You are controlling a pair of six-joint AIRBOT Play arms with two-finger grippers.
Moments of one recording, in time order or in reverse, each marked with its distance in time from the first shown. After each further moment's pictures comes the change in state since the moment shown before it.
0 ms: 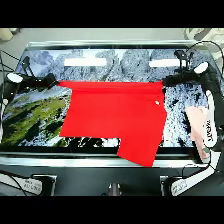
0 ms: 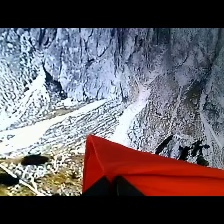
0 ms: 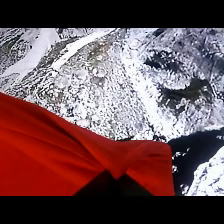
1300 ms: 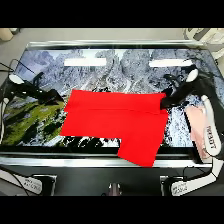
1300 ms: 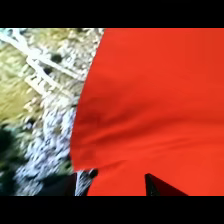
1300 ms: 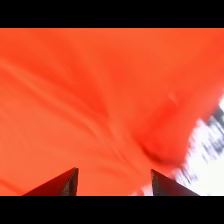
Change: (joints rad) left arm 0.043 -0.045 0.040 0.169 -0.550 -0.020; right arm 0.037 0.112 -0.180 -0.277 0.411 0.144
